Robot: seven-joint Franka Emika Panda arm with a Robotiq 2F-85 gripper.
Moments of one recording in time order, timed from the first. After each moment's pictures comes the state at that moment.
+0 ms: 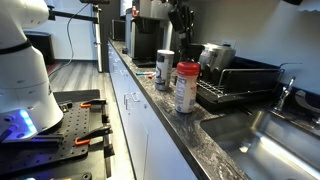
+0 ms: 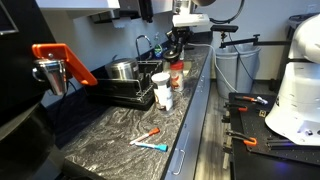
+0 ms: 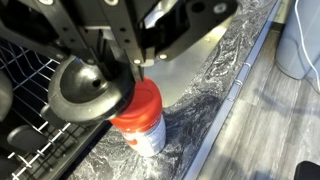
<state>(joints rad) -0.26 -0.45 0.05 -2.55 -0.22 2.39 0.95</state>
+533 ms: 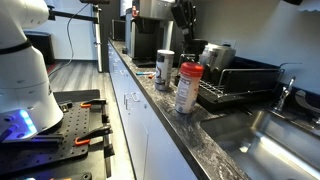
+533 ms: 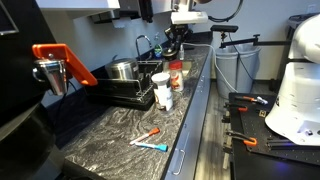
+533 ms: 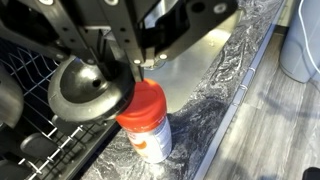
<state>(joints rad) -0.25 -0.45 0.05 -2.53 -0.22 2.40 0.95</state>
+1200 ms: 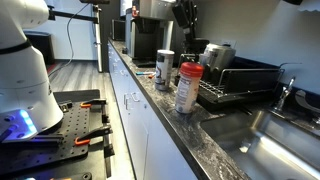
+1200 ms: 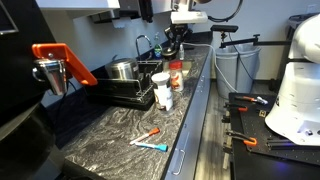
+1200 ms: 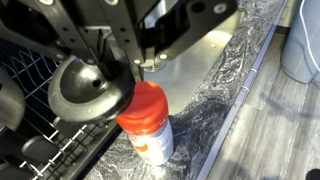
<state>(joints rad) -0.26 -0.45 0.05 -2.53 -0.22 2.41 0.95</state>
